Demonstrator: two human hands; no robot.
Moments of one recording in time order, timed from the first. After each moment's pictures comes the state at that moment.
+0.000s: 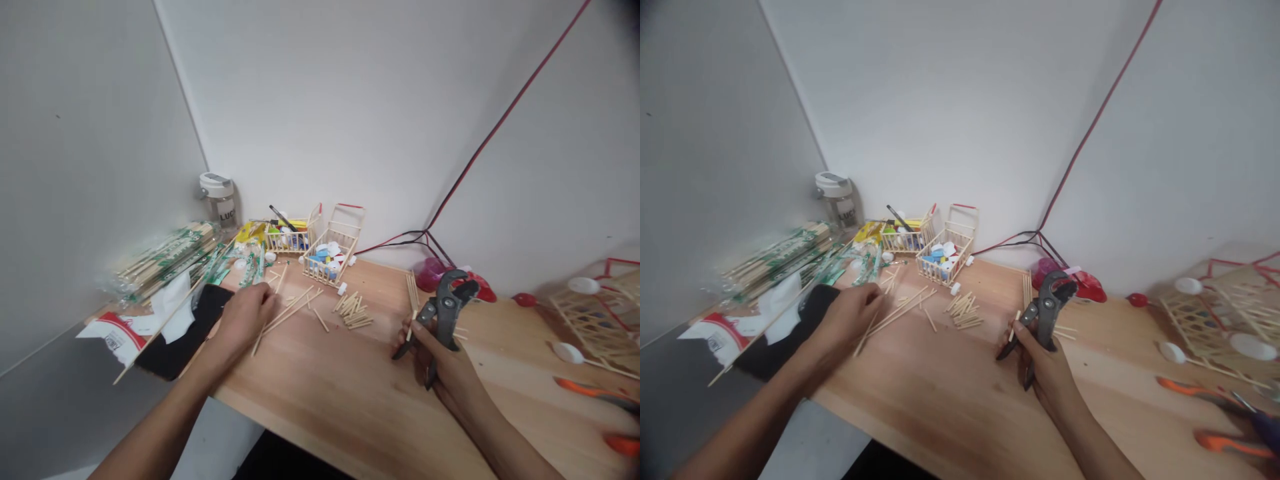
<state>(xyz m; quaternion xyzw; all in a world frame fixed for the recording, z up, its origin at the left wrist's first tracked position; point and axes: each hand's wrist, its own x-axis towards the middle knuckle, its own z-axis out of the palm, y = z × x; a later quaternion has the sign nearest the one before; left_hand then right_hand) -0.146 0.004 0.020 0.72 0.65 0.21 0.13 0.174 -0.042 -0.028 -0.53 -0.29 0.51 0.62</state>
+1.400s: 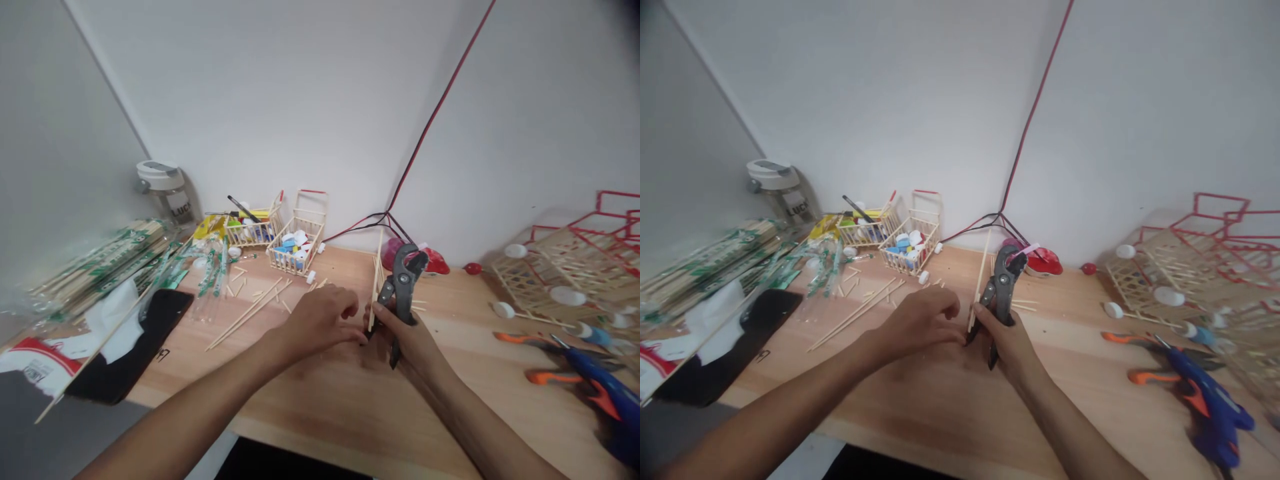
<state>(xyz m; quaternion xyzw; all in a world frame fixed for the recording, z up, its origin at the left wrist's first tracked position) -0.002 0.011 0.014 0.89 0.28 0.26 0.23 0.174 -0.046 -0.021 -0.56 -0.30 0.50 0.59</state>
